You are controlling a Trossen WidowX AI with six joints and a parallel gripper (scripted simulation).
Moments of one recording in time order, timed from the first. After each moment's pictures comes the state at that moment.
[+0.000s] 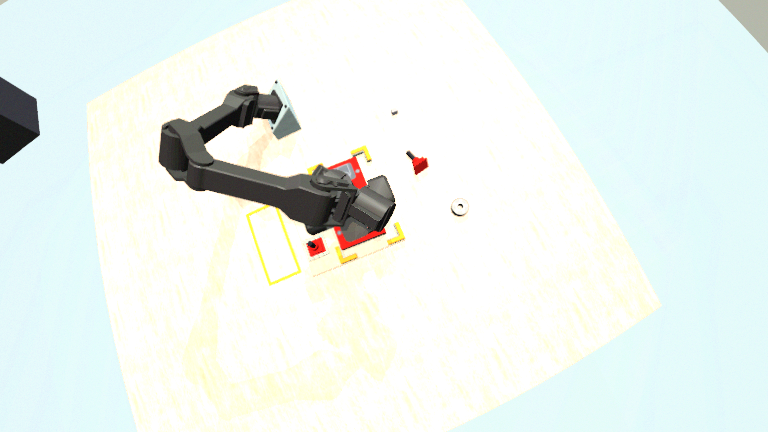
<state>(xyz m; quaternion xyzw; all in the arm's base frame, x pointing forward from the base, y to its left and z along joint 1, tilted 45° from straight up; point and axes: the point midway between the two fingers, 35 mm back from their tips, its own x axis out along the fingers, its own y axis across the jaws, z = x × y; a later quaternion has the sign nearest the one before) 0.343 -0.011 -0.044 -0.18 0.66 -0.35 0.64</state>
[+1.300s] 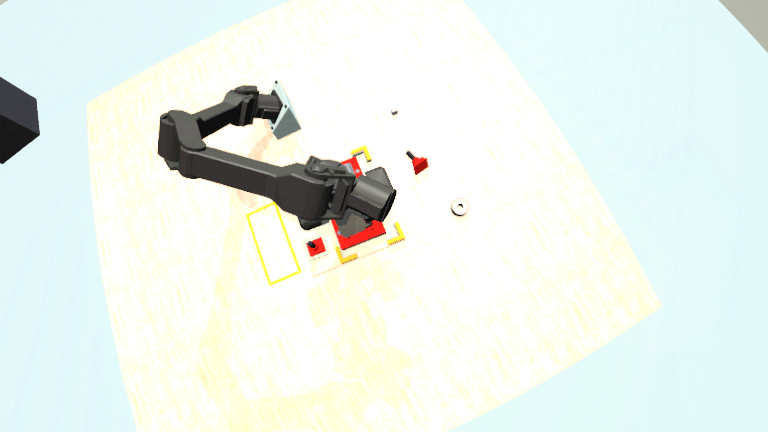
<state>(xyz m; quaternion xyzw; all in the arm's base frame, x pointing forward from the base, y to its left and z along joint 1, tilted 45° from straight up) 0.348 0.020 -0.012 -0.18 0.66 -0.35 0.64</state>
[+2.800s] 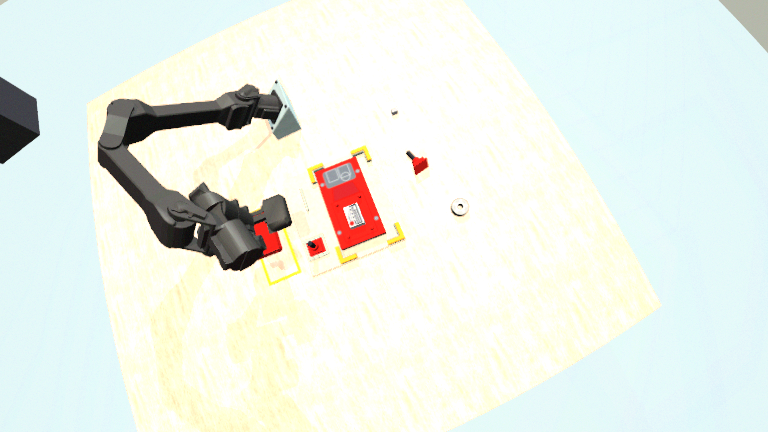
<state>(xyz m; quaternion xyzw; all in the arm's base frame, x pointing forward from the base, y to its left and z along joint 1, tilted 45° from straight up) 0.296 -0.096 0.140 -0.18 0.66 -0.35 0.64</state>
